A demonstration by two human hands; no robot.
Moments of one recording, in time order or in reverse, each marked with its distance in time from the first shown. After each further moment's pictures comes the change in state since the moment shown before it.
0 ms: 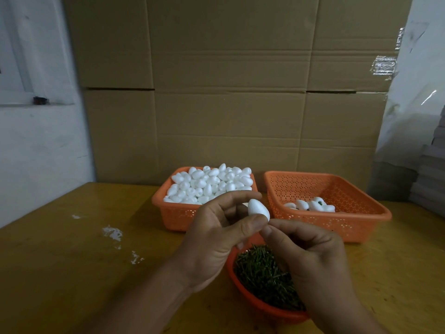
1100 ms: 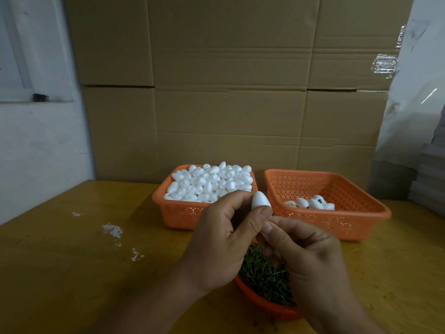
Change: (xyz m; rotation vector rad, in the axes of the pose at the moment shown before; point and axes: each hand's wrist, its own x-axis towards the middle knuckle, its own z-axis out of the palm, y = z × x) left_hand -0.005 0.005 0.014 0.443 0.025 0.295; right_hand -0.004 -0.006 0.007 0.061 0.027 0.163
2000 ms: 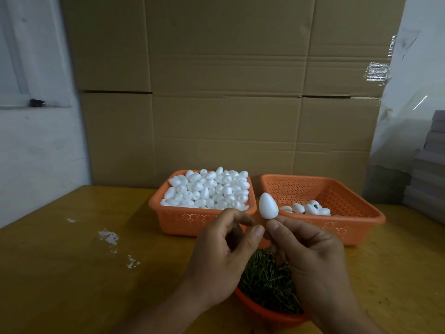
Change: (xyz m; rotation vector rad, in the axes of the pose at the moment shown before) left_hand -0.013 -0.028 0.007 0.145 0.094 -0.085; right_hand 0.012 0.009 -0.013 -0.017 0.114 -0.020
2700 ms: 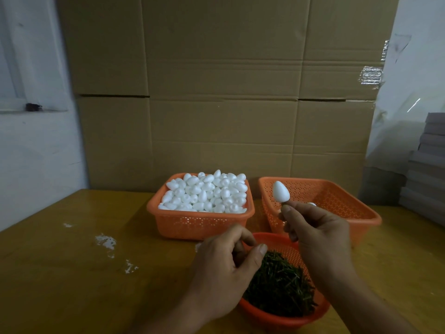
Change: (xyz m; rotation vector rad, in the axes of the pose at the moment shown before) left_hand -0.007 -0.005 0.003 0.263 -0.025 0.025; right_hand 0.039 0.008 -0.022 -0.181 0.171 -0.036
